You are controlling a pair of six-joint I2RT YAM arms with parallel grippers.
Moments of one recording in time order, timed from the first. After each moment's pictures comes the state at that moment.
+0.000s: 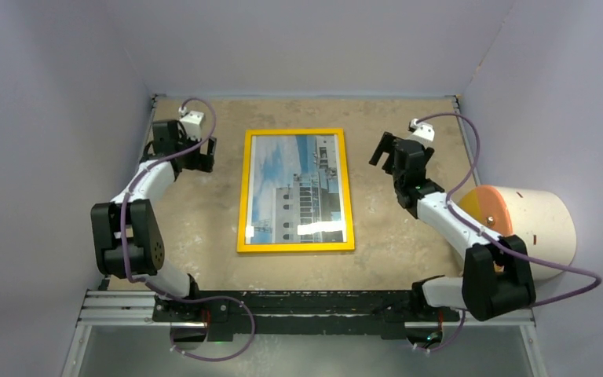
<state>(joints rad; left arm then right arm) 0.11 1.57 1.11 -0.26 0.19 0.25 0.27 1.32 0.80 0.03 0.31 0.46</state>
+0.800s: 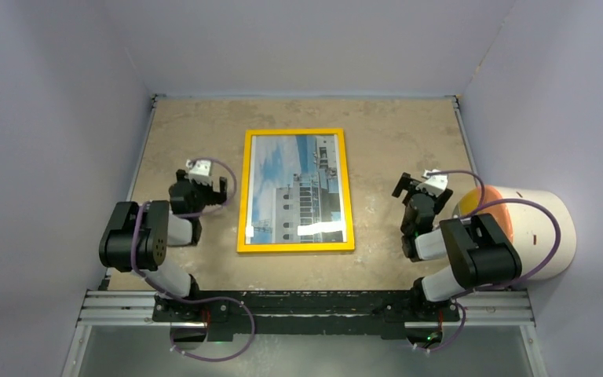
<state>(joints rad) 0.07 1.63 0.39 0.90 0.16 0.10 0.16 1.50 0.21 1.10 0.57 0.15</state>
